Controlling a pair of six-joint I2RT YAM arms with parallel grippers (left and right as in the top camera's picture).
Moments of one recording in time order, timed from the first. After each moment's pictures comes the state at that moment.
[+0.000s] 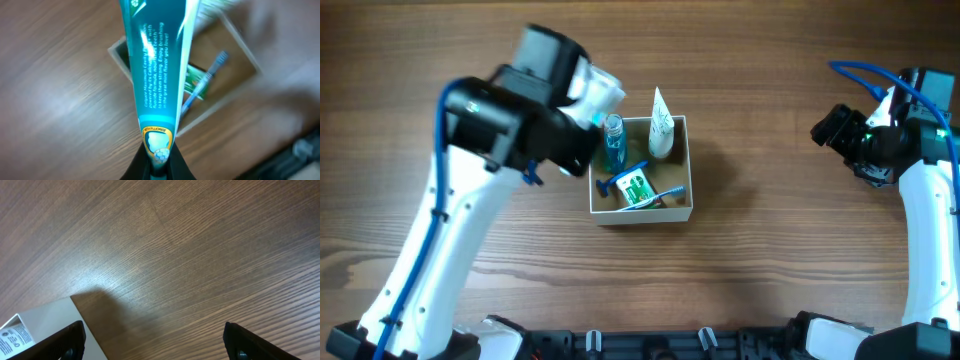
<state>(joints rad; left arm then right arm) -0.45 1.53 1.79 -1.44 0.05 0.18 -0.25 1.40 1.25 -1.01 -0.16 0.39</state>
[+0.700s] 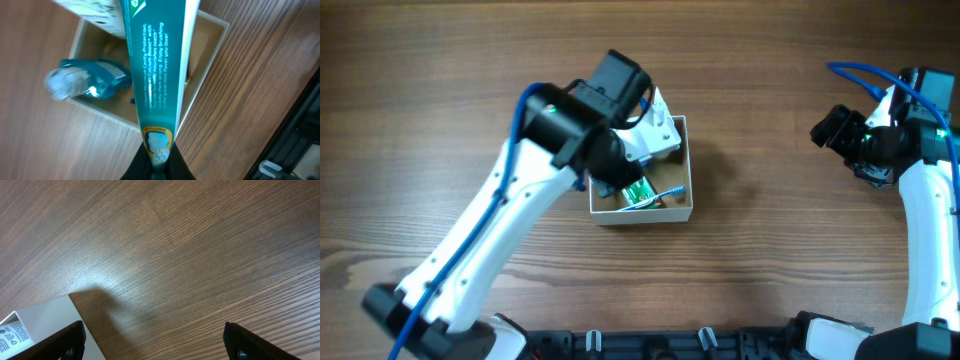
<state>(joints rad) -0.62 1.62 1.73 -1.41 0.05 0.53 -0.25 1.40 1.25 -1.01 -0.16 0.37</state>
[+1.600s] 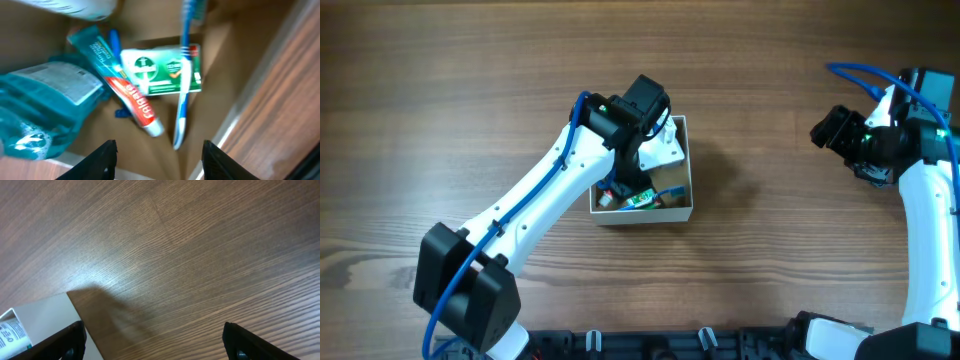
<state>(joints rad) -0.63 1.76 1.51 -1.19 -0.01 0.53 -0.25 1.40 1.25 -1.01 -0.16 0.34</state>
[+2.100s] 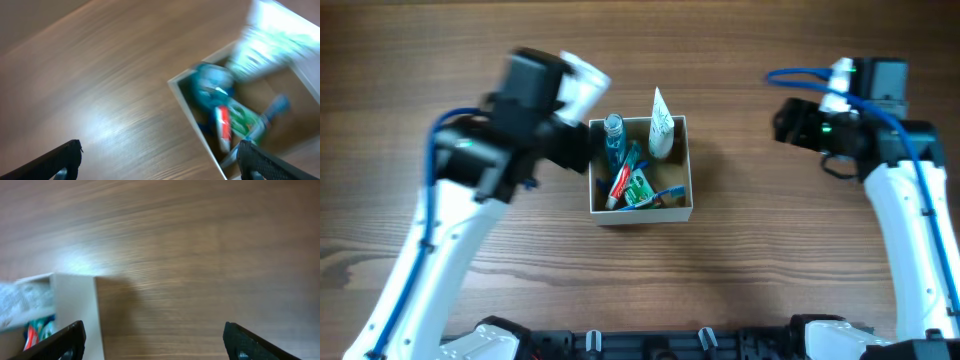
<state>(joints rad) -0.35 1.37 1.52 -1.07 -0.10 0.17 0.01 1.39 1.26 -0.87 -0.11 0.19</state>
